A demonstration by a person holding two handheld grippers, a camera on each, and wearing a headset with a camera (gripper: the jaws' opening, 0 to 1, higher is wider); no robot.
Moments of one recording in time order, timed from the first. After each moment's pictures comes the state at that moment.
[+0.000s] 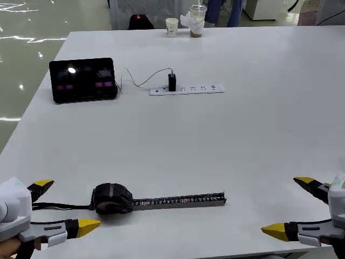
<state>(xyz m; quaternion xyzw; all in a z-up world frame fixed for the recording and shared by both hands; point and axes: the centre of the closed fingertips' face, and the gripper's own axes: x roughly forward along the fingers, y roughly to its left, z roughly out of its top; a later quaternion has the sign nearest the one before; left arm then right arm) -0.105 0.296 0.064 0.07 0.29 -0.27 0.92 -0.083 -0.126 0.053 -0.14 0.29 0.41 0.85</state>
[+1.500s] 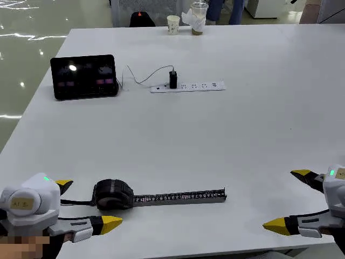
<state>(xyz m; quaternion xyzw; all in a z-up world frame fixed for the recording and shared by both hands) -0.103 0.246 0.061 0.05 0.31 -0.27 0.91 -0.075 -0.118 0.055 -0.18 0.30 0.44 0.82</state>
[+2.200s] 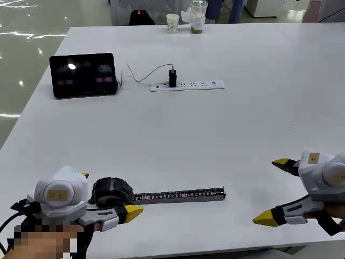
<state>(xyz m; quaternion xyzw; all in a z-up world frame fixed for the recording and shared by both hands) -0.079 0.223 0.055 0.04 0.30 -0.22 0.93 -0.062 -0.090 0.050 -0.23 0.31 0.50 0.78</state>
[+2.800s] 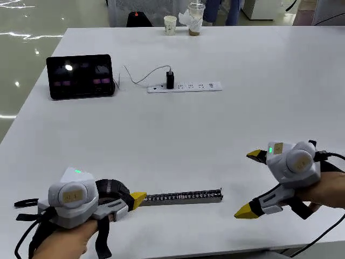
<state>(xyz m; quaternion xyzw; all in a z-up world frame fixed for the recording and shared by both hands) -0.059 0.229 0.056 0.03 0.26 -0.11 0.96 -0.048 -0.043 0.048 -0.29 0.31 0.54 0.72</state>
